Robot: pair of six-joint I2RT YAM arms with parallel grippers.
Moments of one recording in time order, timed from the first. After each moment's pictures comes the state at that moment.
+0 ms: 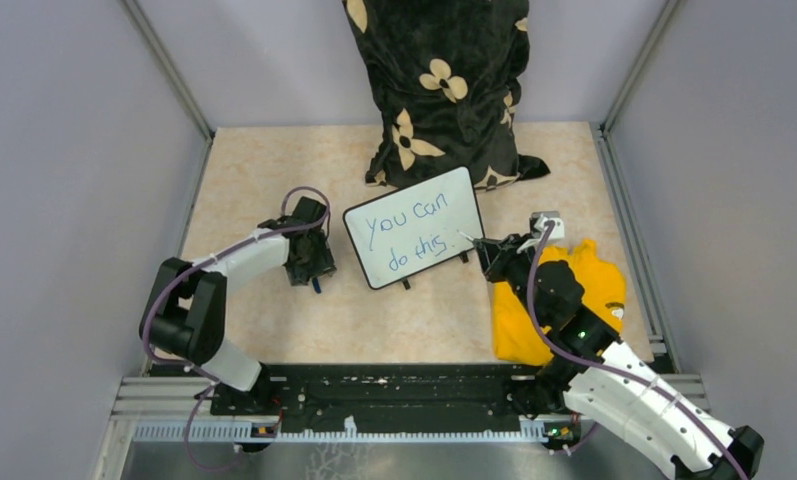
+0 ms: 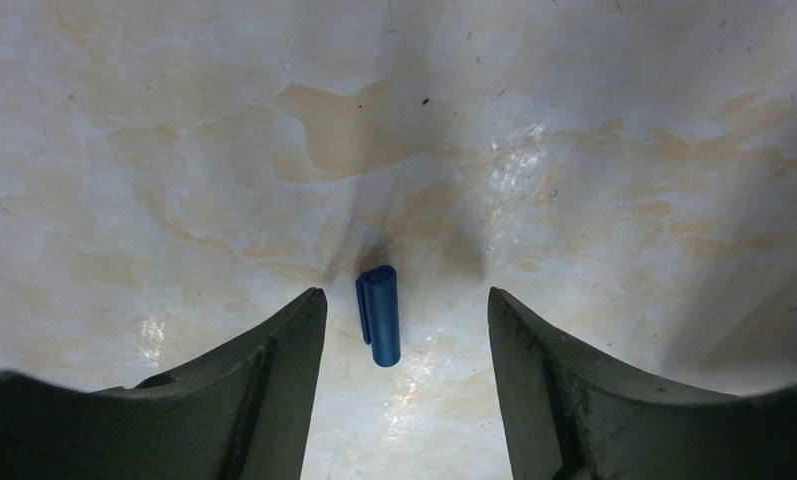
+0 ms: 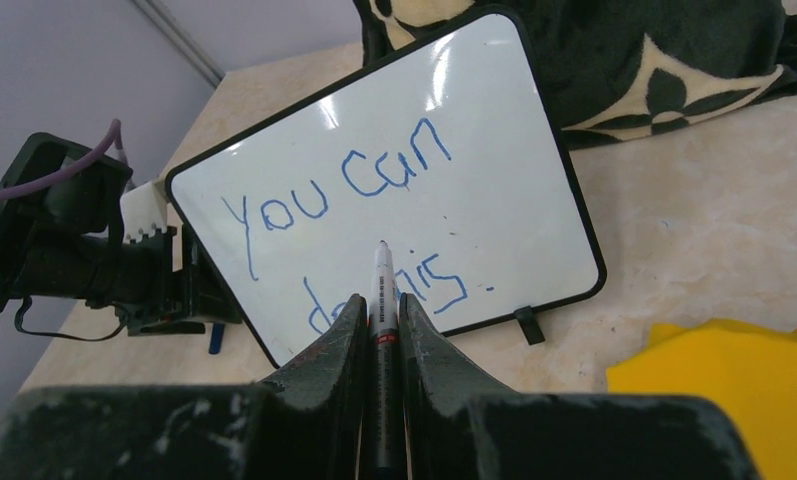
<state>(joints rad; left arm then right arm) -0.38 1.56 0.89 -0.58 -0.20 -0.70 0.70 0.54 0.48 -0.02 0.32 0.45</state>
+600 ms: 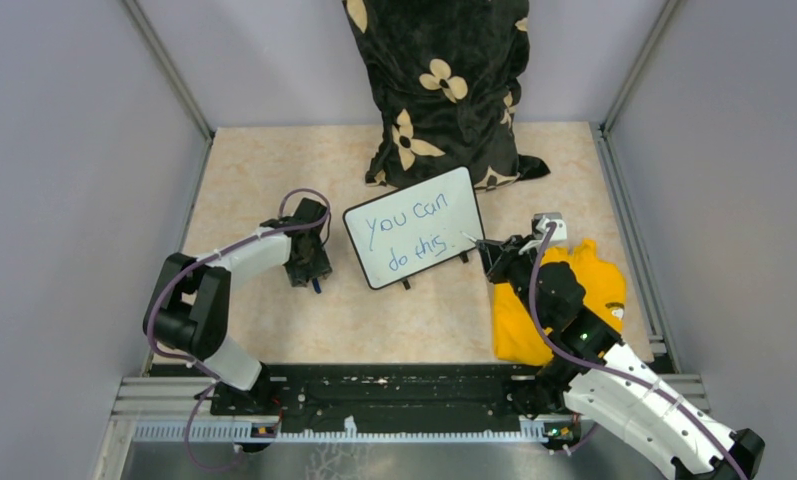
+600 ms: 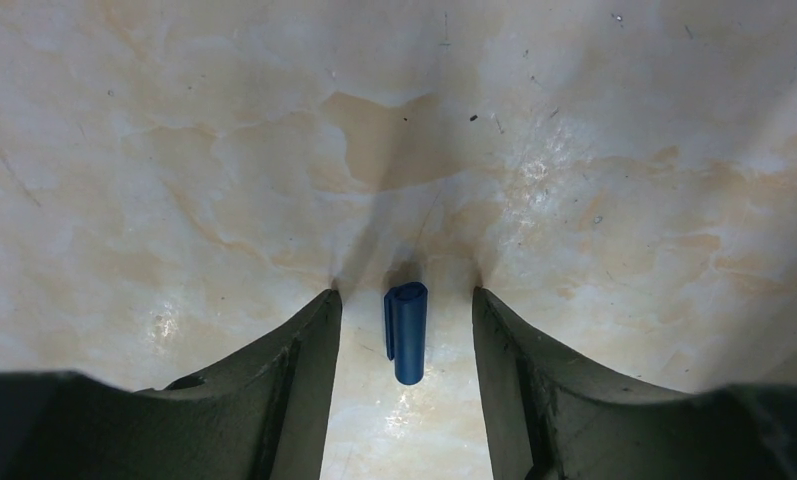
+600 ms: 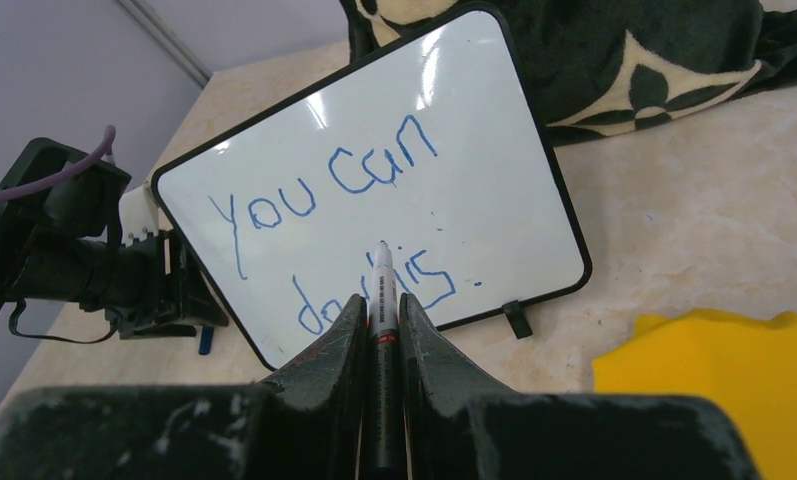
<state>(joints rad) -0.39 1.60 0.90 -0.59 -0.25 -0.73 0.70 0.52 0.48 -0.05 0.34 0.45</state>
